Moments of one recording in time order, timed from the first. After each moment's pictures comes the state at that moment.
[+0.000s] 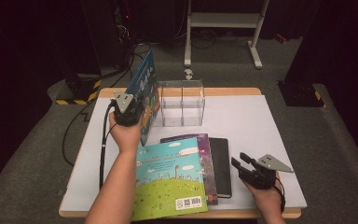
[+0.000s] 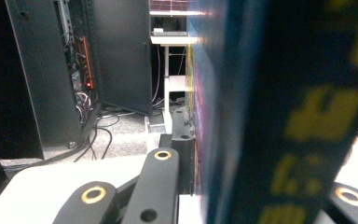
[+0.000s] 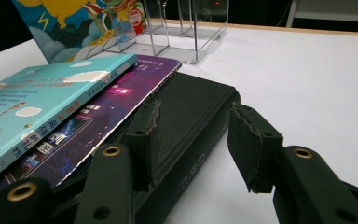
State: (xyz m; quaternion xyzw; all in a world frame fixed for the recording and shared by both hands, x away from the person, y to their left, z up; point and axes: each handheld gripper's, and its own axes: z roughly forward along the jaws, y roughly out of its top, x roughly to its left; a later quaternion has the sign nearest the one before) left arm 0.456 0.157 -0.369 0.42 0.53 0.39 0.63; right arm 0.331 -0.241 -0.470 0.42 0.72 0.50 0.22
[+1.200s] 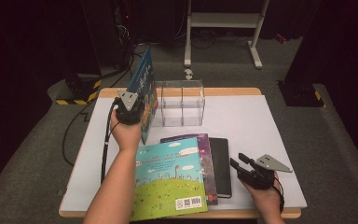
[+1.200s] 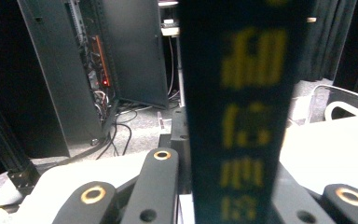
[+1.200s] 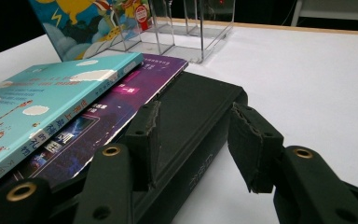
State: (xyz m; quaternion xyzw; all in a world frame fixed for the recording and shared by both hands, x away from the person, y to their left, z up) left arm 0.466 0.153 -0.372 0.44 0.53 0.42 0.59; right arm 0.330 -0.237 -0.470 0.42 0.72 0.50 0.22
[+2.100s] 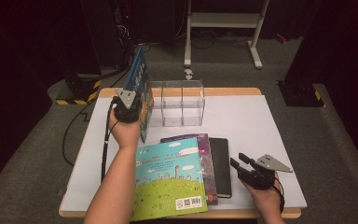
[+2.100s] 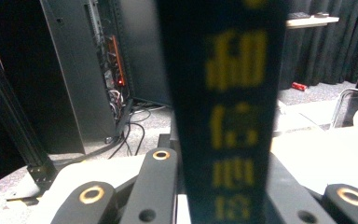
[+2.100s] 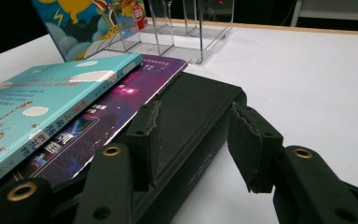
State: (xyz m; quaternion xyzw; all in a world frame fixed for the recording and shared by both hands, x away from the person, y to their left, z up) left arm 0.473 0.157 -0.373 0.43 0.54 0.45 0.58; right arm 0.330 -0.238 -0.470 0.42 0.72 0.51 0.22
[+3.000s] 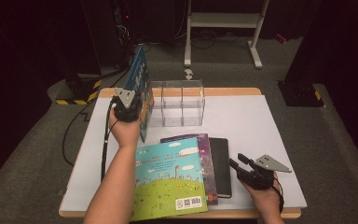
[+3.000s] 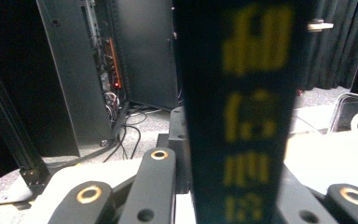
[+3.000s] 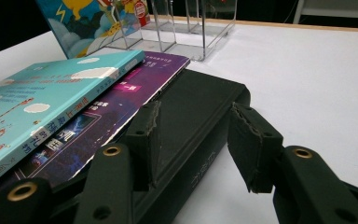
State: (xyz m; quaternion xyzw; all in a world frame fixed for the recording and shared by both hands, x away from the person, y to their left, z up) left arm 0.477 0.160 -0.375 0.42 0.53 0.44 0.59; right arm 0.330 -0.236 -0.471 0.42 0.72 0.50 0.22
